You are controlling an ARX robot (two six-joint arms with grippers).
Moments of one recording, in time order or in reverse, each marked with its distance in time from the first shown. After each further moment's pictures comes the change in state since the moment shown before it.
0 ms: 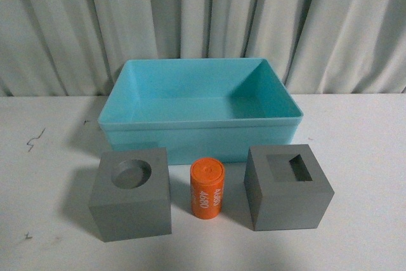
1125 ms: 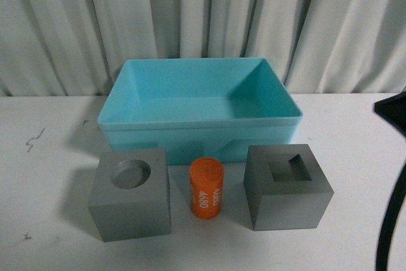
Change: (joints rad) left arm 0.000 0.000 0.000 0.000 0.000 0.000; right arm 0.031 1.488 0.588 0.383 -0.161 0.112
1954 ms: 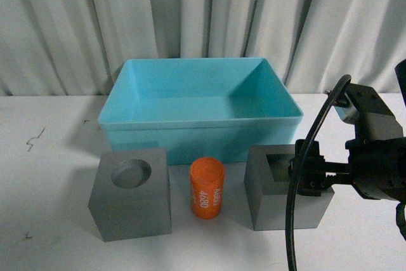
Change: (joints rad) left arm 0.000 0.000 0.000 0.000 0.000 0.000; right arm 0.176 0.405 0.192 -0.075 0.060 0.090
